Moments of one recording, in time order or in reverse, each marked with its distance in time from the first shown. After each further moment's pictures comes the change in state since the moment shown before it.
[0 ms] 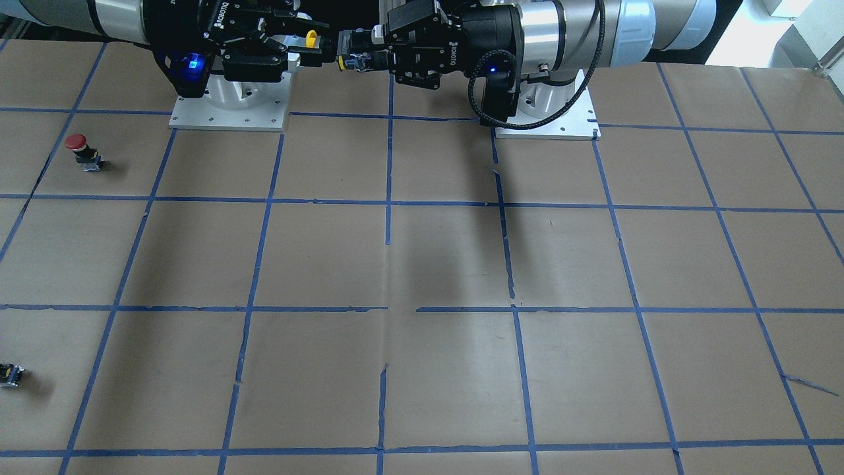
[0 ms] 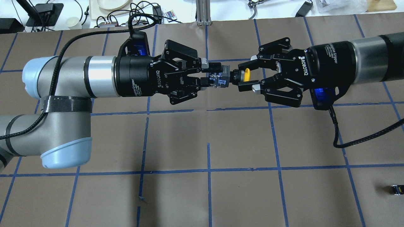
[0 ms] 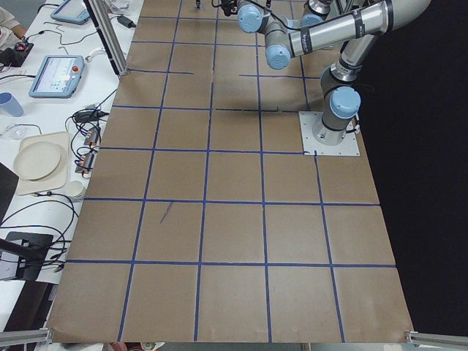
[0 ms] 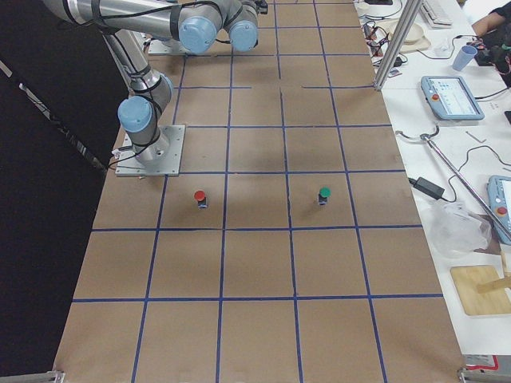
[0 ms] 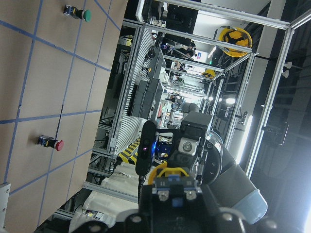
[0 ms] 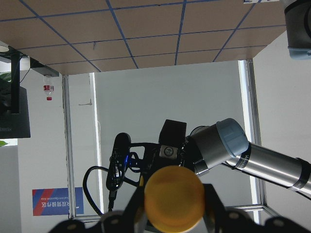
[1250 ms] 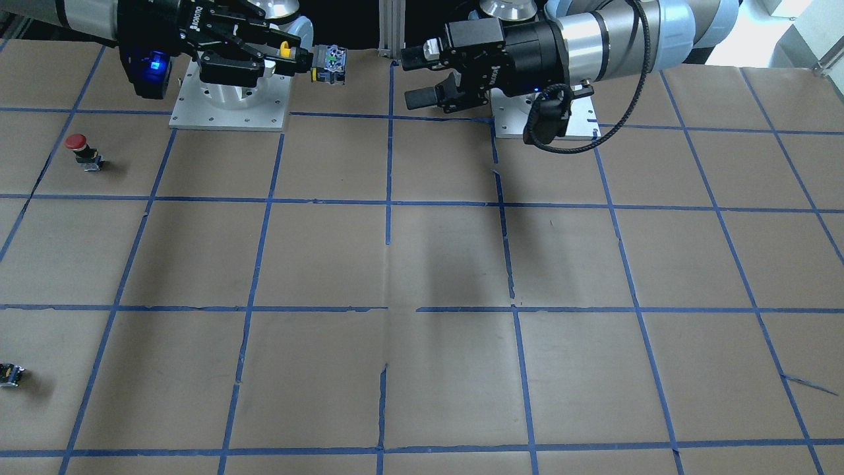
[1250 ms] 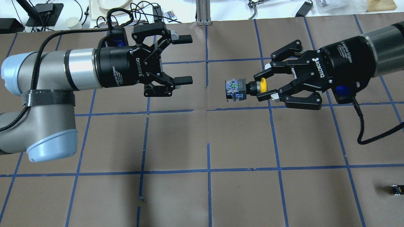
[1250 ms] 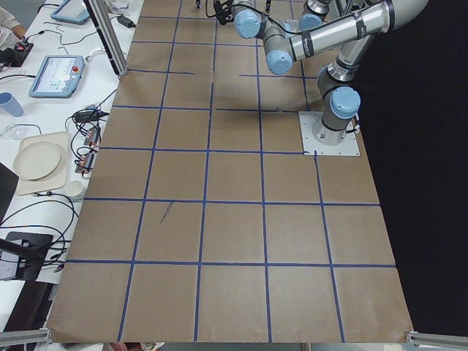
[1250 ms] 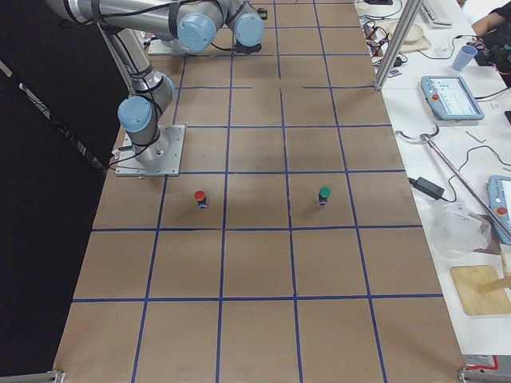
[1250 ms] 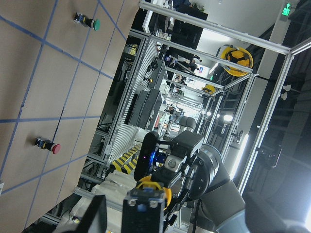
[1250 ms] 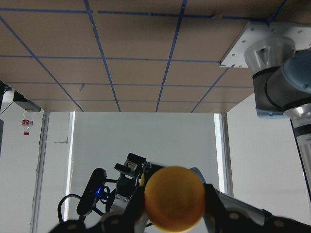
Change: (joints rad) left arm 0.126 0.001 0.004 0.000 0.066 -0.097; right arm -0.058 0.018 -0.066 -0.110 -0.263 0.005
